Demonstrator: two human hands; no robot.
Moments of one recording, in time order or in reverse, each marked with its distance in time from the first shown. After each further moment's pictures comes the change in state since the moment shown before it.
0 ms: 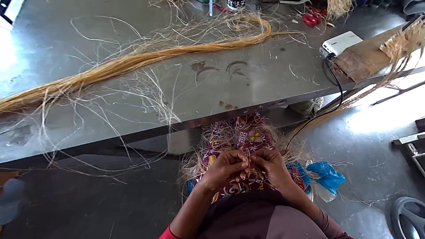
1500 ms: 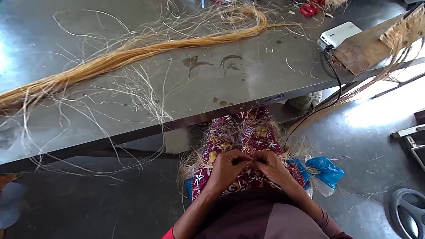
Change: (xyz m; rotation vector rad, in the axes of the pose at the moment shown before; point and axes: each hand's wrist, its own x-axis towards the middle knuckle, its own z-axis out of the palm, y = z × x) left_hand 0.003 -0.013 0.018 0.686 0.307 0.130; right_hand -0.002 0.004 -0.017 -0.410 -0.121 0.031
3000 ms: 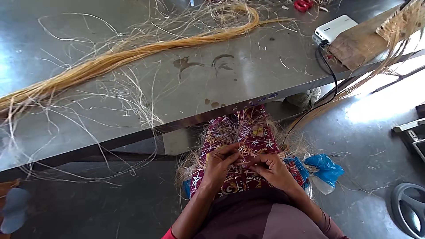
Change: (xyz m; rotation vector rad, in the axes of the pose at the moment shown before) left_hand 0.009 -0.012 0.006 -0.466 0.162 -0.081; right_hand -0.014 0.015 -0.010 -0.023 0.009 -0.292
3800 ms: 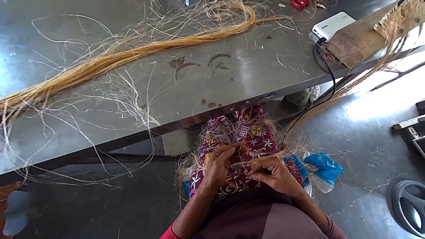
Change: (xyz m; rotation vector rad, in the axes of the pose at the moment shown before) left_hand 0.006 0.003 0.005 -0.089 -0.064 -0.081; right_hand -0.011 -0.002 -0.006 0.089 -0.087 -0.060
